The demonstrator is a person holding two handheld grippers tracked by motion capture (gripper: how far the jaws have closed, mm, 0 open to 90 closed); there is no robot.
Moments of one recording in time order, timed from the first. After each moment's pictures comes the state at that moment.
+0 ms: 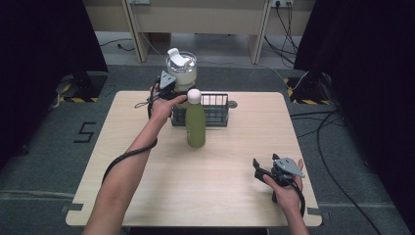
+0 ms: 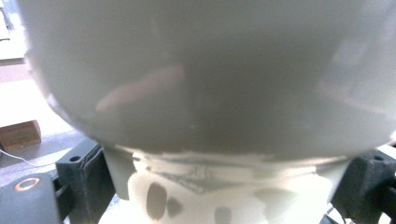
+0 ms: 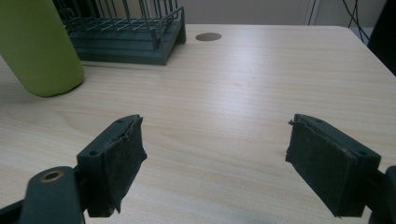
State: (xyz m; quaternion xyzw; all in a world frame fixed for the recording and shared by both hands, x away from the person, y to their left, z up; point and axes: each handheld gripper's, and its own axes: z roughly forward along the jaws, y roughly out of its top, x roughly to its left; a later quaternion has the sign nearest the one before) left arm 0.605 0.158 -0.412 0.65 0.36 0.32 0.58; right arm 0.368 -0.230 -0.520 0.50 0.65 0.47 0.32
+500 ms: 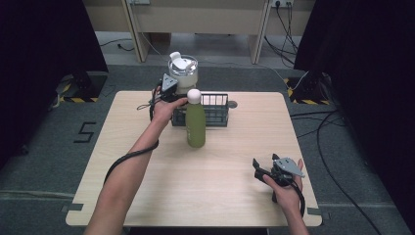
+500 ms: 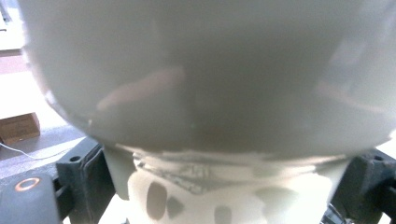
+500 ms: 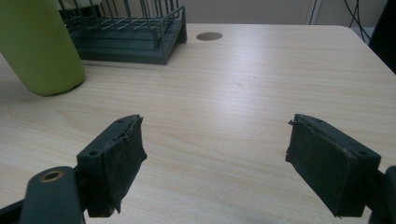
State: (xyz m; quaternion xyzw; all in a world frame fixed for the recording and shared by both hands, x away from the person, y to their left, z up) left arm 0.607 0.156 -0.424 0.66 0.37 0.31 0.57; right arm 0.369 -0.230 -0.520 0.50 0.65 0.47 0.32
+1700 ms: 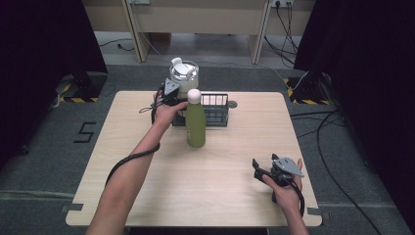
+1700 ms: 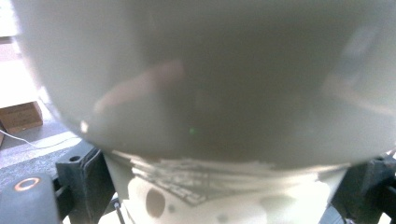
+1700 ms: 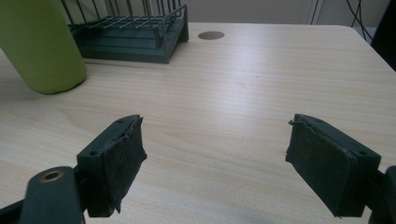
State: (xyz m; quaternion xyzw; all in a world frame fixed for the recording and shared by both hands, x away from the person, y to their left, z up) left arm 0.608 0.154 -0.442 0.67 0.37 0.31 0.56; right arm 0.369 -0.228 -0.520 0.50 0.65 0.47 0.32
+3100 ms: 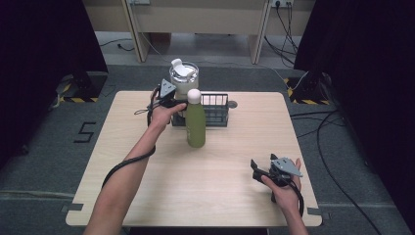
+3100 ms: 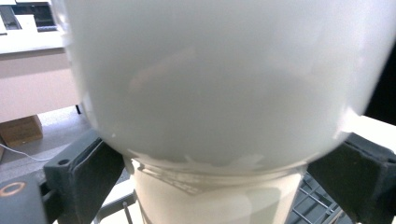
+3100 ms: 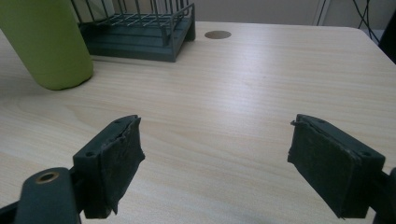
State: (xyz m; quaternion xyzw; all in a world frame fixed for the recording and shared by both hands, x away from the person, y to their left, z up) left arm 0.591 0.163 -0.433 0.67 0.35 0.32 0.57; right arm 0.368 -0.225 -0.519 0.49 0.66 0.47 0.32
